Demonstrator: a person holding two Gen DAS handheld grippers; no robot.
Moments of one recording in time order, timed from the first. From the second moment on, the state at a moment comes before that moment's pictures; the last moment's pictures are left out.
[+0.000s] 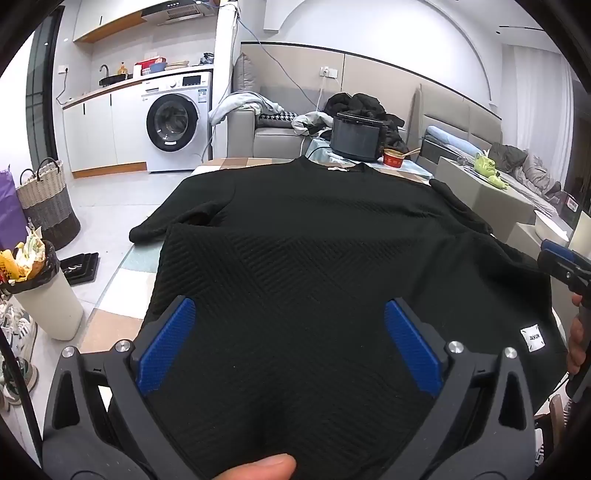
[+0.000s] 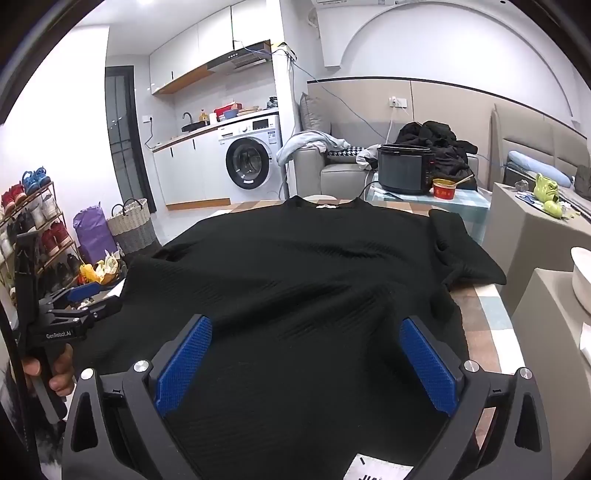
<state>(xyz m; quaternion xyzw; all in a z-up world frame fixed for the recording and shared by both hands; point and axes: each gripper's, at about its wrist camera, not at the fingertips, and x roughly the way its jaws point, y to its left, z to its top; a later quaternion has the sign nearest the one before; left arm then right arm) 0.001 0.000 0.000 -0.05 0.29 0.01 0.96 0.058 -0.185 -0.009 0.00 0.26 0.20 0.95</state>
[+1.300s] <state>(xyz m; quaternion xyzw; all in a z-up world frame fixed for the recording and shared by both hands) 0.001 -0.006 -0.006 -0.04 0.29 0.02 0.96 0.062 -0.184 -0.020 0.00 0.27 0.19 0.95</state>
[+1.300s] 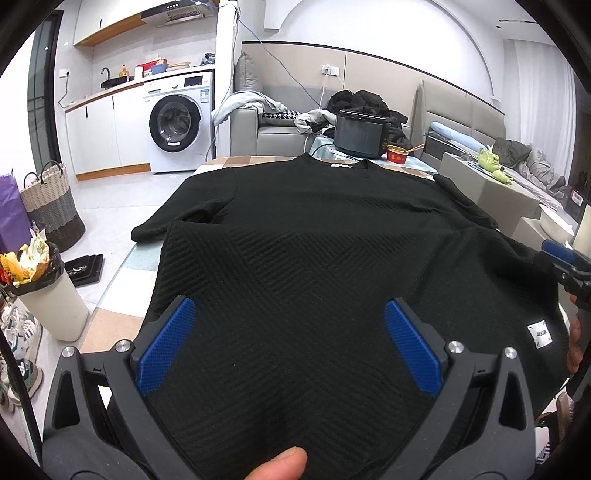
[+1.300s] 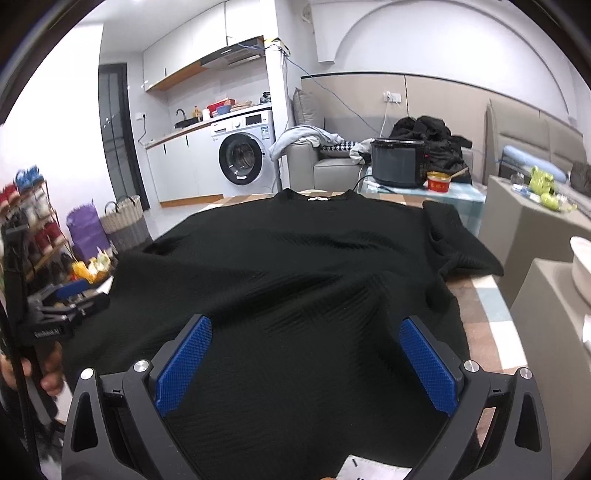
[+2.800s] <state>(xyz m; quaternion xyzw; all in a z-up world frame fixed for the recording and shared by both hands) -0.002 -0.003 -0.004 -0.04 0.27 0.01 0.96 0.055 -0.195 -0.022 0.01 0.24 0.17 0.96</state>
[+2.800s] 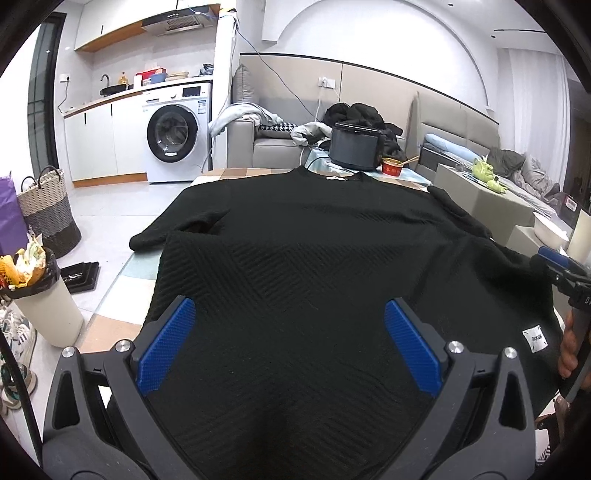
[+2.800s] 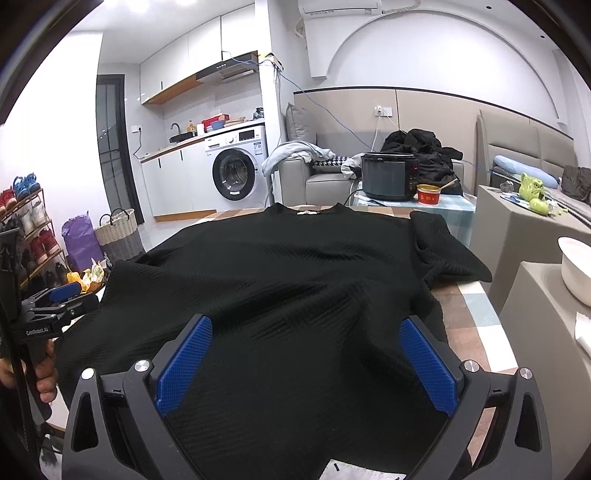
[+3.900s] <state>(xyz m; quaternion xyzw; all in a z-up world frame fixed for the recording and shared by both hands) 0.059 0.038 0.036 -0.05 0.27 0.03 0.96 0.112 -0.230 0.004 0.09 0.29 0.09 0.95</state>
